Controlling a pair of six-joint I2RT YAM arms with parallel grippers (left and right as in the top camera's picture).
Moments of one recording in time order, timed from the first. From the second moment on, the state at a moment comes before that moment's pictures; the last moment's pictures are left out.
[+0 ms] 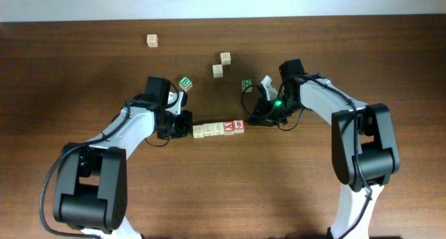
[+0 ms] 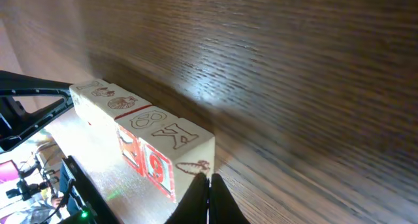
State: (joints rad) left arm -0.17 1.83 1.06 -0.54 0.40 -0.23; right arm 0.20 2.11 1.37 -0.72 -0.75 0.14
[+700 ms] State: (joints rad) left arm -0.17 1.83 1.06 -0.54 0.40 -0.23; right arm 0.22 2.11 1.35 -0.69 -0.75 0.16
